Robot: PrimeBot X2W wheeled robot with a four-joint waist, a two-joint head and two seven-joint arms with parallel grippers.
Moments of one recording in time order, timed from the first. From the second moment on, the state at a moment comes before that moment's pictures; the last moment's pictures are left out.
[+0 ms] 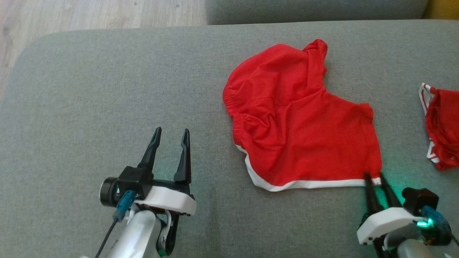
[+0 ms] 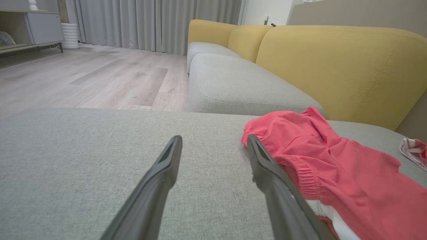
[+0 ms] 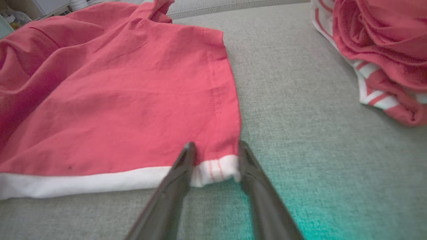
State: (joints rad) left arm -0.26 0.04 -0.37 0.39 -0.31 0.05 -0.25; right arm -0.06 -0.05 -0.09 0.49 0.11 0.13 -0.15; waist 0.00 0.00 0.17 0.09
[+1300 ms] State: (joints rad) left arm -0.55 0.13 -0.89 0.70 -0.52 -0.13 -0.21; right arm -0.16 -0.04 -0.17 0.55 0.12 0.13 -0.15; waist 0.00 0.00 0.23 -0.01
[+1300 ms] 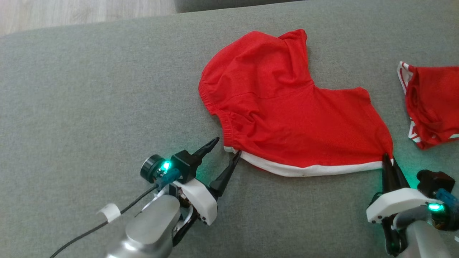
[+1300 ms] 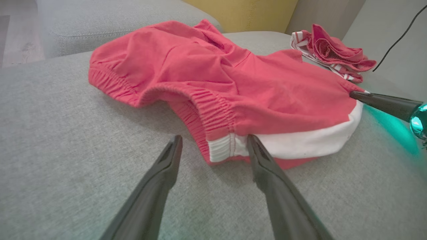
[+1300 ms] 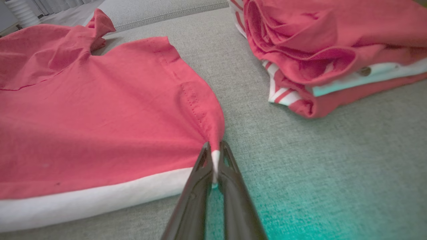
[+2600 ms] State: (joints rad) left arm -0.93 0.35 -0.87 0.57 -0.61 -0.13 -0.12; right arm -0.47 -0.16 0.04 0.19 0.40 0.13 -0.03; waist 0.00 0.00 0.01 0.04
